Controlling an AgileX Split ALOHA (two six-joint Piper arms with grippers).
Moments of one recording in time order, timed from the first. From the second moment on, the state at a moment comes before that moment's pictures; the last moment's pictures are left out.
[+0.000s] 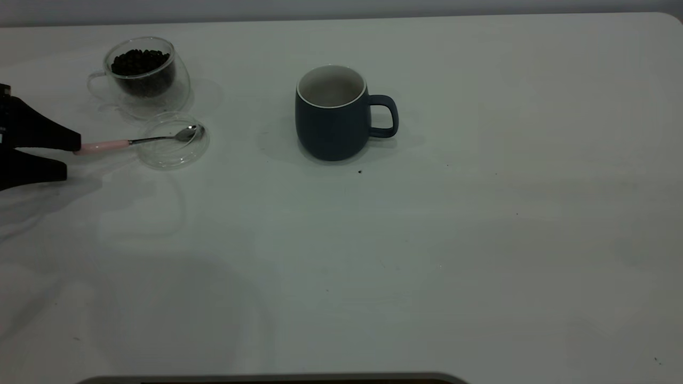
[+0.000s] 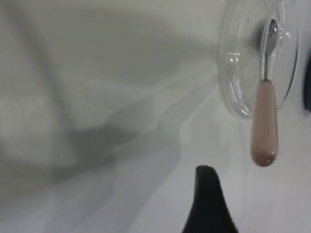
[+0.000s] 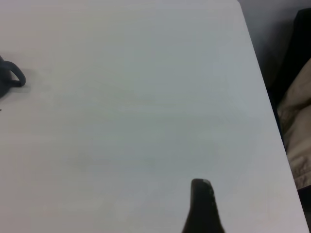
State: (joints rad) left arm 0.49 2.45 -1.19 -1.27 0.84 1.28; right arm 0.10 -0.01 -0.48 -0.13 1.13 0.14
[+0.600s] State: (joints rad) left arm 0.49 2.45 -1.19 -1.27 0.87 1.28; right arm 0.10 -0.01 -0.48 -0.13 1.13 0.14
